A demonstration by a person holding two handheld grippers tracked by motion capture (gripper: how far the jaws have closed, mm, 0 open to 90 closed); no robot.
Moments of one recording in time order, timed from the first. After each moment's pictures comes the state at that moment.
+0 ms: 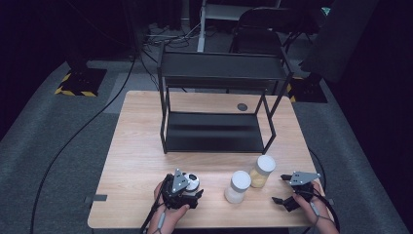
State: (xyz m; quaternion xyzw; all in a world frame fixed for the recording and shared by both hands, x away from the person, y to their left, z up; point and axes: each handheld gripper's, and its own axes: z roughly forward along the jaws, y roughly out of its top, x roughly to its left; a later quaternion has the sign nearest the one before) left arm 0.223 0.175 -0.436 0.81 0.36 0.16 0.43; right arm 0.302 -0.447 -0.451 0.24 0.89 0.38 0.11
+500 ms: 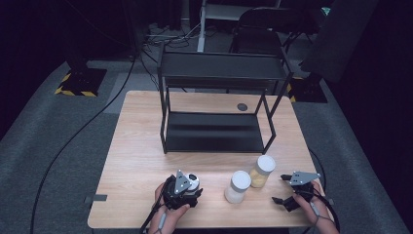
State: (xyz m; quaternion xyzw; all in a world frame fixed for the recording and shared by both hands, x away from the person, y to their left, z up) left arm 0.223 0.169 -0.432 0.82 0.36 0.17 0.41; right arm 0.302 -0.447 -0.451 0.24 0.89 0.38 0.11
